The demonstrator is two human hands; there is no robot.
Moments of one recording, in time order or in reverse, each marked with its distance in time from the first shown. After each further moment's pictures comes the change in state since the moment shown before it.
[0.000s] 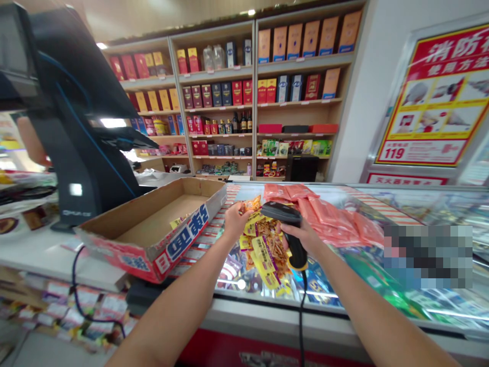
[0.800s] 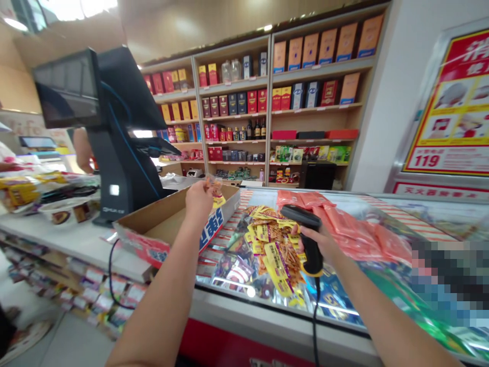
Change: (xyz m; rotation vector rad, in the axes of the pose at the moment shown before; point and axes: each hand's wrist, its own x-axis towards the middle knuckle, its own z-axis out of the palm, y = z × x) left_hand 0.037 0.027 -0.154 0.450 0.232 -0.163; right_hand 0.003 0.002 -0.008 0.085 0.053 -0.018
